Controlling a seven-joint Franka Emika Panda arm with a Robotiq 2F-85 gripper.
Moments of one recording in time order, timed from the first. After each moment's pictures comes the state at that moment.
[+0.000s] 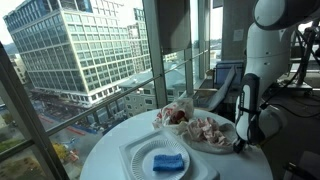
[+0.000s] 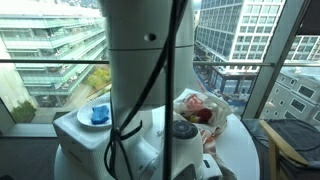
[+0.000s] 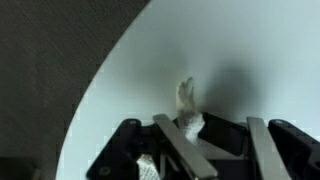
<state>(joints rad) -0.16 0.78 -0.22 -2.41 -0.06 3.29 -0.12</state>
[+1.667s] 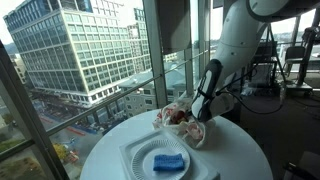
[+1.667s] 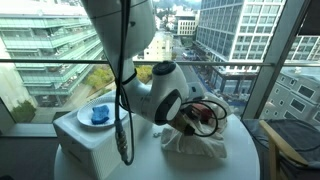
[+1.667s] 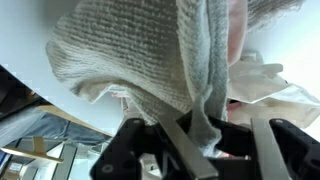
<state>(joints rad) 0.07 0.73 -0.19 -2.09 0.14 3.39 0.08</state>
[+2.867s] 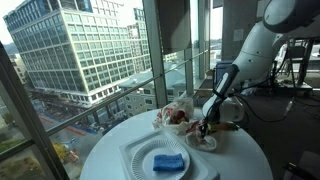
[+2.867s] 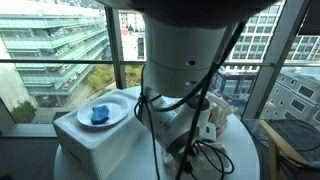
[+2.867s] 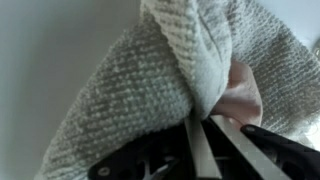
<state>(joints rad) -0.49 0.89 0.24 -2.03 0.07 3.17 0.10</state>
